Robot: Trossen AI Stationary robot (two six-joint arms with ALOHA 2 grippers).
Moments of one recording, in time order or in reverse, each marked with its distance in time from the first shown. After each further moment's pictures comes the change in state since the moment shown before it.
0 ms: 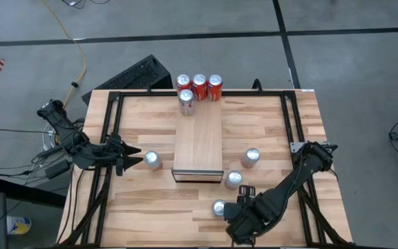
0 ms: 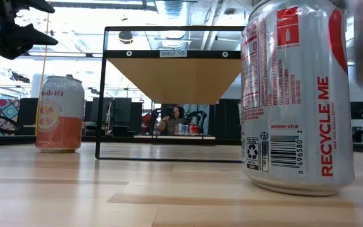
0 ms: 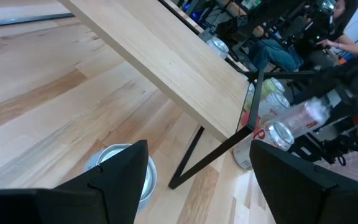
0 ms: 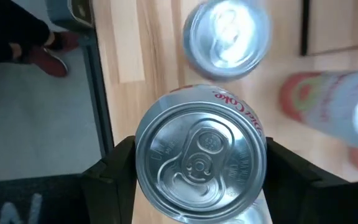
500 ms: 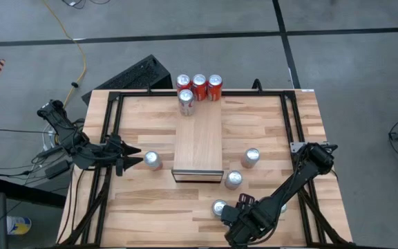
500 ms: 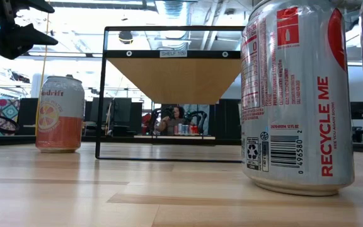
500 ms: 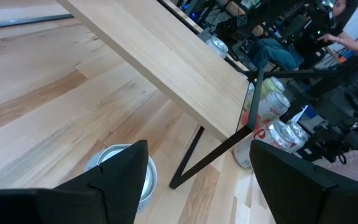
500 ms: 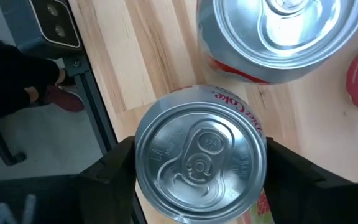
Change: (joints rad) left arm 0.000 0.000 0.000 0.000 0.000 0.008; right arm 0.038 0.011 -0.284 0.369 0.002 0.258
